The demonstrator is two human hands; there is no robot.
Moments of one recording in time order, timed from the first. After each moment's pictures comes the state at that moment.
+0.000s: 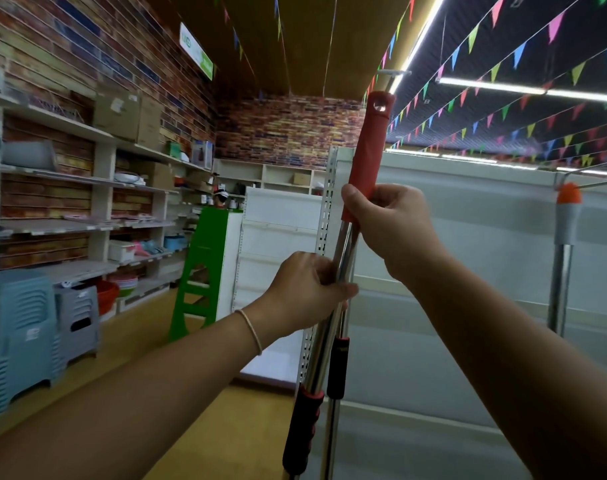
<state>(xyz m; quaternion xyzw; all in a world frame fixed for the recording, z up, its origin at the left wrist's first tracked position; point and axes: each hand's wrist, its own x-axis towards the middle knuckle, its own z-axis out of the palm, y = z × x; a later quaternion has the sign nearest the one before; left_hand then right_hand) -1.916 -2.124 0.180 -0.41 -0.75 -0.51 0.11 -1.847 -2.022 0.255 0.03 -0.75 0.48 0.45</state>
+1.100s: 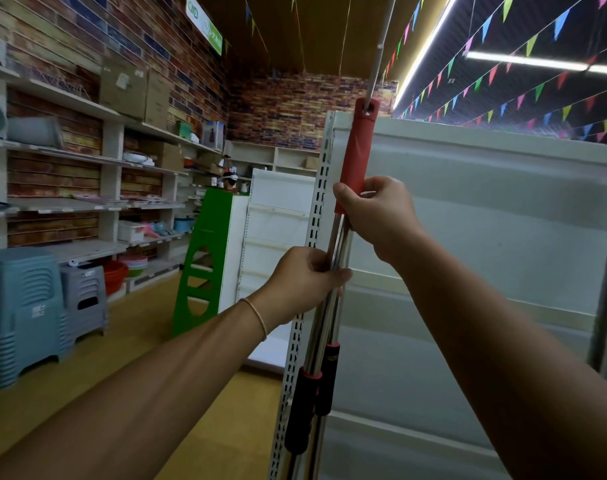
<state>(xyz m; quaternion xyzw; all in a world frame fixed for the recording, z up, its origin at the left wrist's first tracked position) -1.999 -2.040 0.164 -0.33 -0.74 -0.59 0.03 -1.948 -1.937 0.250 -0.01 -0.80 0.45 0.40</state>
